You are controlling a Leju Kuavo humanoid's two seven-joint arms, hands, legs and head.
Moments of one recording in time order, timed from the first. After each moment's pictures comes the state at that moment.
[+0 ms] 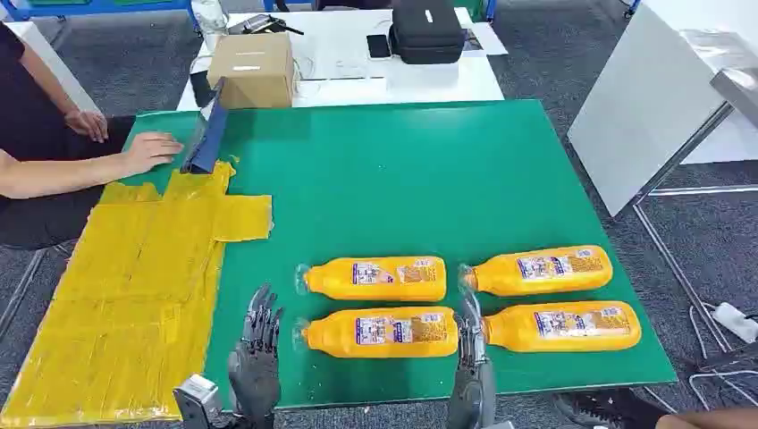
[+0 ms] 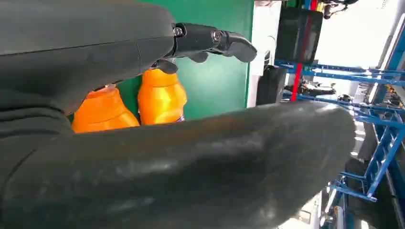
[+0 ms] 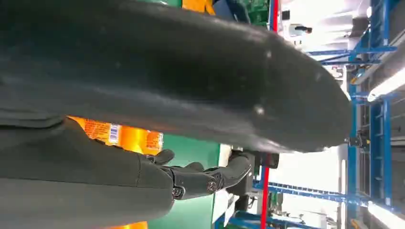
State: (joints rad) left arm 0.28 -0.27 -0.27 -1.47 -0.04 0.10 -0.70; right arm 0.39 0.27 0.27 -1.65 0.23 -0.16 -0.65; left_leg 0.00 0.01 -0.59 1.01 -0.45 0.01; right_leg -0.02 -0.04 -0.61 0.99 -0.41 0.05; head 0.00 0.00
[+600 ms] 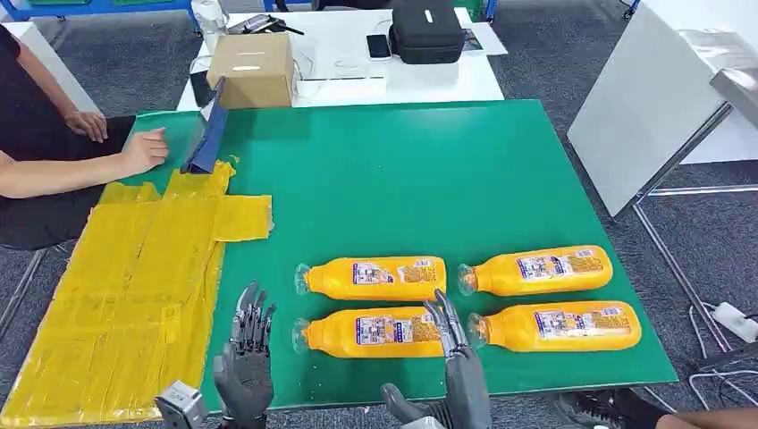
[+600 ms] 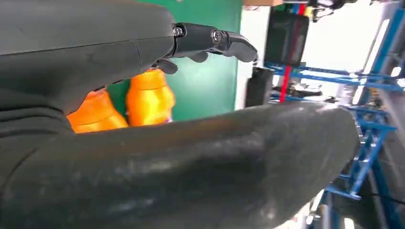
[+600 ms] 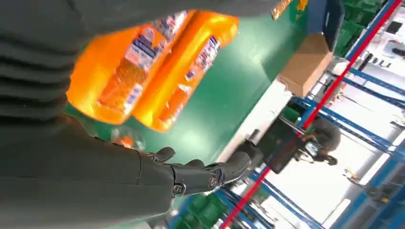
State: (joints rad) left arm 0.33 -0.29 -0.25 -1.57 -0.03 0.06 -0.70; right arm 0.34 0.06 0.47 -1.74 0.69 -0.43 -0.28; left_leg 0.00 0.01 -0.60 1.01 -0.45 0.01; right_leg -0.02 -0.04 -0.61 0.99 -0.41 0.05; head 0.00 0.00
